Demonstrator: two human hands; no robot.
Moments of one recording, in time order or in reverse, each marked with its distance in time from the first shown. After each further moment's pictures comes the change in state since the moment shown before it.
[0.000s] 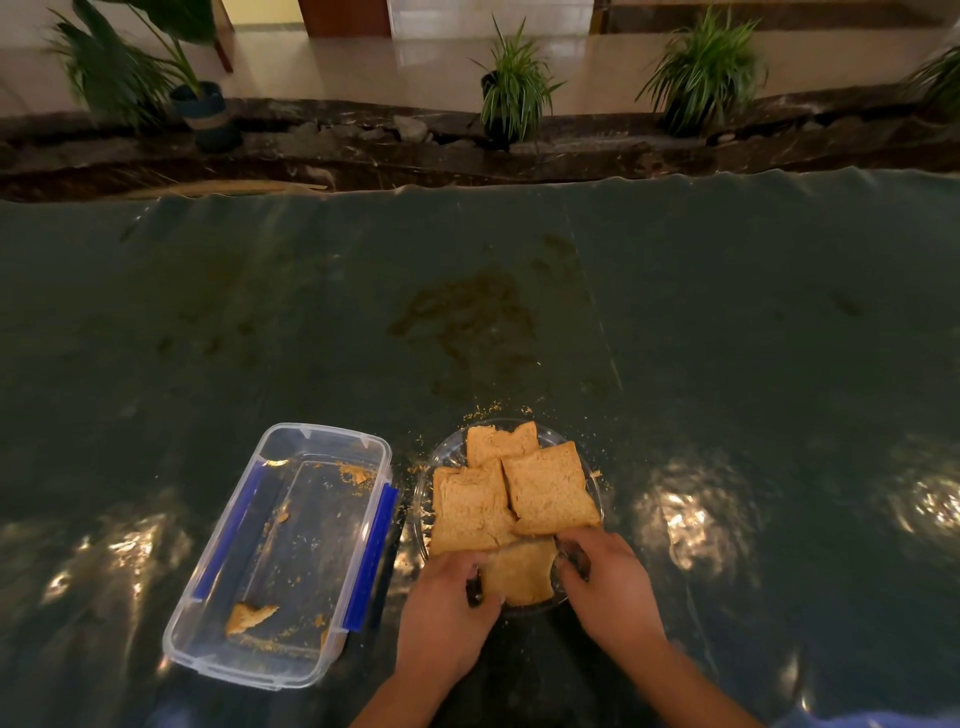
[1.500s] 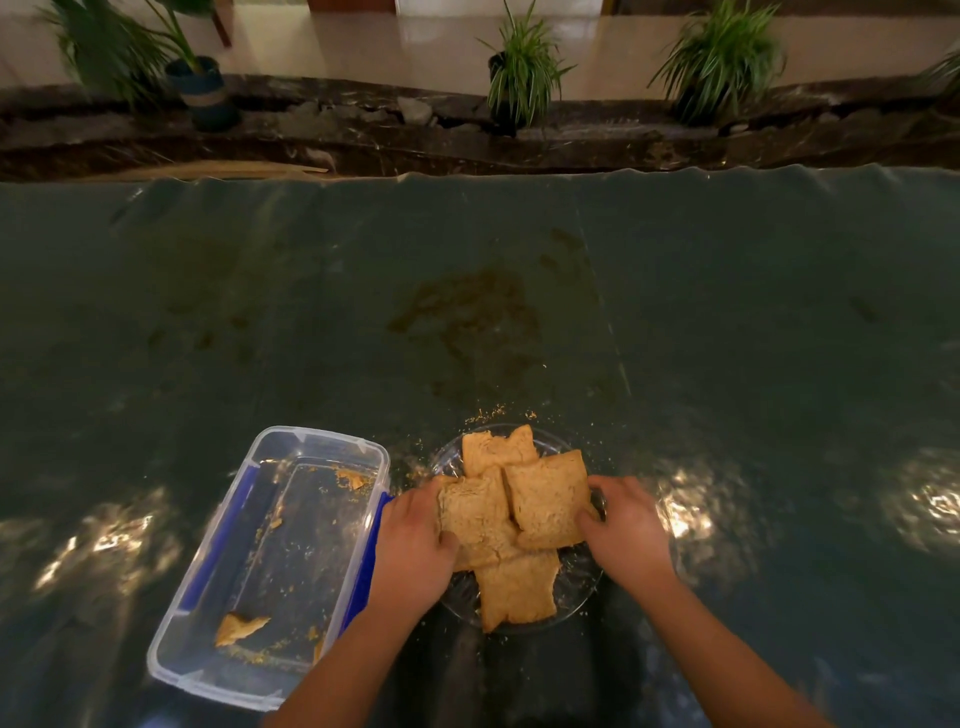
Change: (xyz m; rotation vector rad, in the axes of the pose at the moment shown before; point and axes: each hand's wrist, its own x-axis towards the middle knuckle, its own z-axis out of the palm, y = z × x) left_hand 0.070 -0.018 -0.029 -0.021 0.118 -0.030; right_hand 0.073 0.009 -0.015 -0.076 -0.011 0.154
